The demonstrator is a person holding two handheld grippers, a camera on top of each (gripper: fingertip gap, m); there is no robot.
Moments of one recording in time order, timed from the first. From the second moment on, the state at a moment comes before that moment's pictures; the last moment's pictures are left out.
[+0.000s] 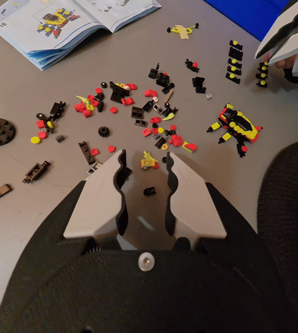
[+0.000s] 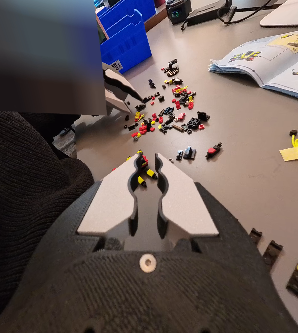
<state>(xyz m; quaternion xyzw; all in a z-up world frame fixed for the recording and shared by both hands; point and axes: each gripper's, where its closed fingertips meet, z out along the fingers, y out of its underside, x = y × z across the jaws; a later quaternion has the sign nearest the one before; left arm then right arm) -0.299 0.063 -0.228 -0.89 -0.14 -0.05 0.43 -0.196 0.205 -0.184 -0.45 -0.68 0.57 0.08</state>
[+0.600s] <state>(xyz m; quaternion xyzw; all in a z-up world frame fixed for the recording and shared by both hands) -0.417 0.074 -0.241 -0.86 -0.27 0.06 0.42 -0.194 0.210 -0.177 -0.45 -0.67 0.58 0.09</state>
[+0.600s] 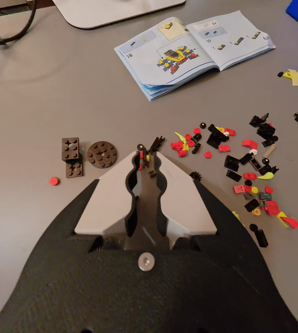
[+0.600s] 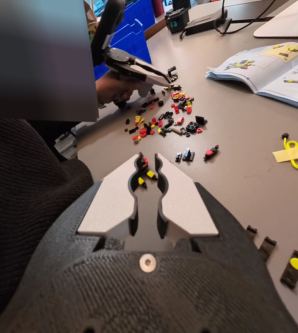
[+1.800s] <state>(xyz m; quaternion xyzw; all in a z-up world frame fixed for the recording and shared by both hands) -0.218 0.096 -0.157 -0.77 -0.17 -0.20 0.58 -0.189 0.166 -0.149 -0.40 -0.66 0.63 0.07</state>
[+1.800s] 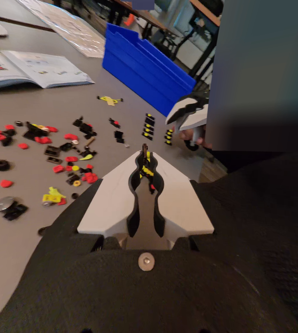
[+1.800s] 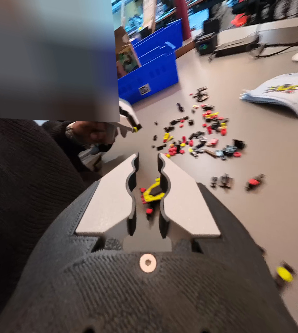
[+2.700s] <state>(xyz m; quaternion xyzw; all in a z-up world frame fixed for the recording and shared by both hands) -0.250 0.104 -0.142 -0.46 -0.42 -0.45 0.64 -0.244 0.095 -0.147 -0.40 -0.69 0.56 0.23</state>
